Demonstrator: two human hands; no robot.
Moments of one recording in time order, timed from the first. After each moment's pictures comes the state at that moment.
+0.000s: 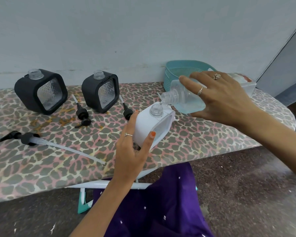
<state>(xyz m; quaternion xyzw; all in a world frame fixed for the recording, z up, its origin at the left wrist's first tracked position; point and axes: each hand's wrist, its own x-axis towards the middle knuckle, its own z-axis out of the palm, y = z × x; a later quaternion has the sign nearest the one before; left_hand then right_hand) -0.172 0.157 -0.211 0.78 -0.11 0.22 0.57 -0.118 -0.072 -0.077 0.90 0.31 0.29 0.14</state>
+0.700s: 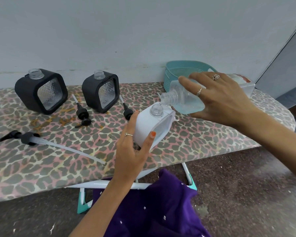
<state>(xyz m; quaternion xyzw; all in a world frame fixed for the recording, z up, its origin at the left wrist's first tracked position) -0.173 0.157 -0.209 0.78 -0.12 0.23 0.57 -0.118 -0.071 -0.077 0.90 0.31 0.28 0.14</state>
